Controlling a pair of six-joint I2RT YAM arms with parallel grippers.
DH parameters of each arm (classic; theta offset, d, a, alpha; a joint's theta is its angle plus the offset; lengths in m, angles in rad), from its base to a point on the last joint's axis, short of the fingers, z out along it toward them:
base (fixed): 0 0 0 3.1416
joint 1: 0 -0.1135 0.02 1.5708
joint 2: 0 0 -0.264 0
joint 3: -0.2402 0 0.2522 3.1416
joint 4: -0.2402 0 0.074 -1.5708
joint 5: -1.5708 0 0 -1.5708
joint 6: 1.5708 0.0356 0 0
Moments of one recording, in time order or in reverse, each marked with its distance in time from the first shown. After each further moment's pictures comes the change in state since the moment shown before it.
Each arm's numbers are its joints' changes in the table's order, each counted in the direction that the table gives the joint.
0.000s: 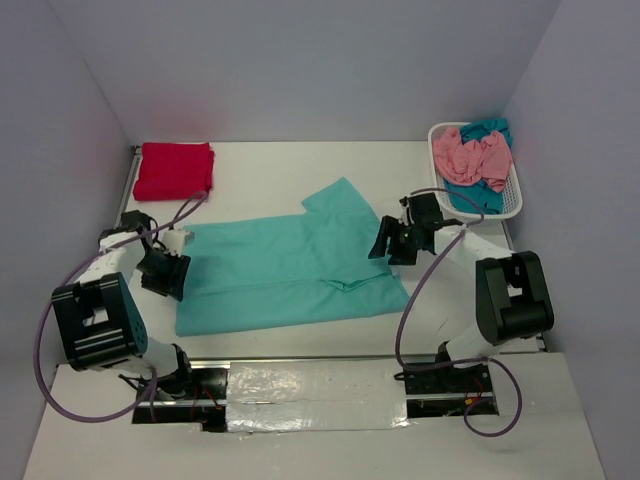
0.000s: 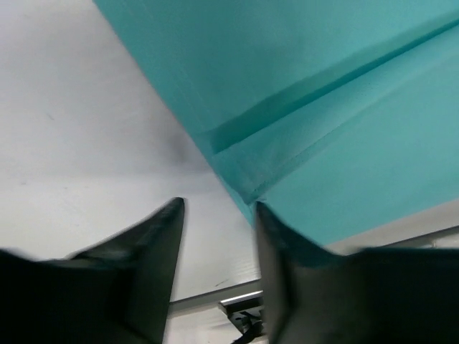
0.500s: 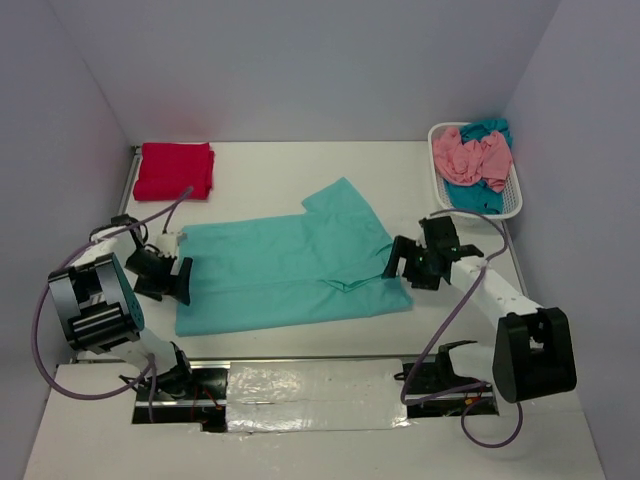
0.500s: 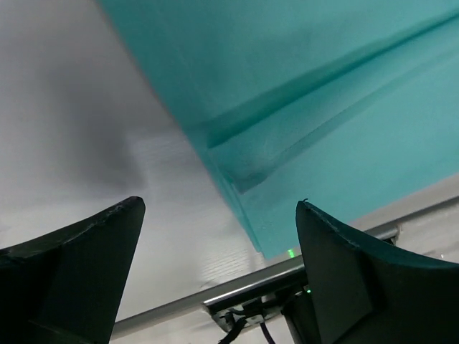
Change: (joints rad) left arm -0.096 0.122 -0.089 -0.059 -0.100 0.013; right arm 0.023 -0.287 0.126 -0.168 -0.152 0.003
